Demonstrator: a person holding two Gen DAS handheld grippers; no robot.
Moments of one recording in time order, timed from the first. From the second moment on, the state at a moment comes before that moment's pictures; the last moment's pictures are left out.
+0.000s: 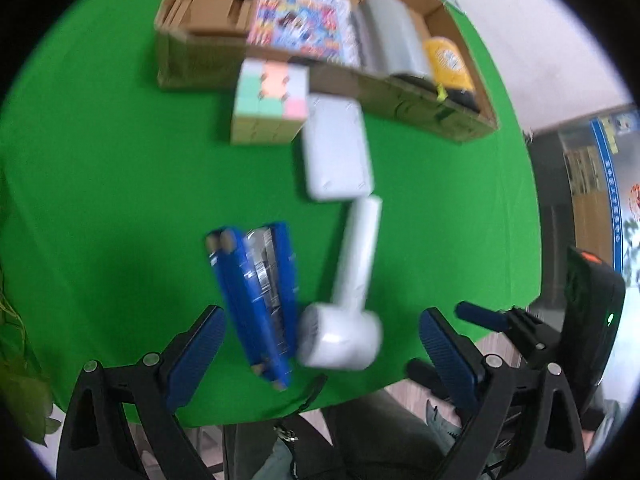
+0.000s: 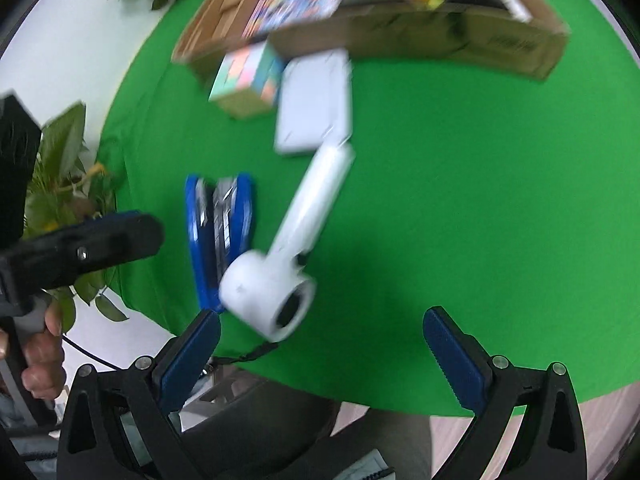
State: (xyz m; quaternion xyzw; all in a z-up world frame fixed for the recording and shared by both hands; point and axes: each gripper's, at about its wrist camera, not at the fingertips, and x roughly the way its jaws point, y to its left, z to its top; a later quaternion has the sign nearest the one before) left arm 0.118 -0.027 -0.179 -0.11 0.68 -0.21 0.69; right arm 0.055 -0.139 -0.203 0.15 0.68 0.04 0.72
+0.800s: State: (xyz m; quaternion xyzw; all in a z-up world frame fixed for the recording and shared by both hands) left arm 0.119 -0.007 -0.188 -0.12 0.68 -0.27 0.67; right arm 0.029 -0.130 -0.227 0.14 0.68 -0.10 0.71
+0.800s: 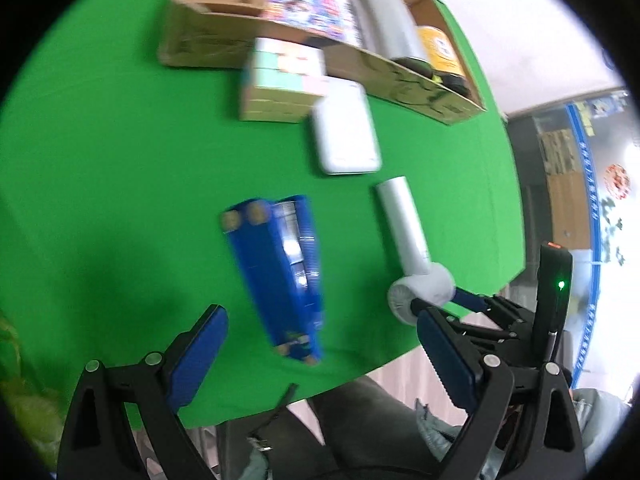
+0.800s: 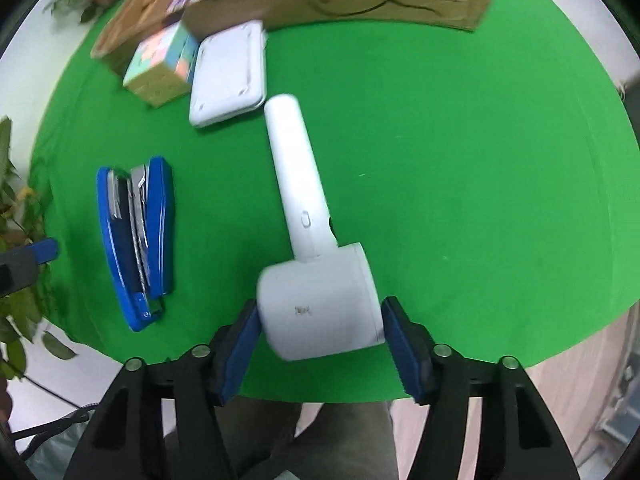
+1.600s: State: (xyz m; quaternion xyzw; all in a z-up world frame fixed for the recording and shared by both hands) left arm 0.144 -0.166 -0.248 -0.14 0.75 -0.27 0.58; right arm -0.015 -0.170 -0.220 0.31 0.63 -0.03 0.71
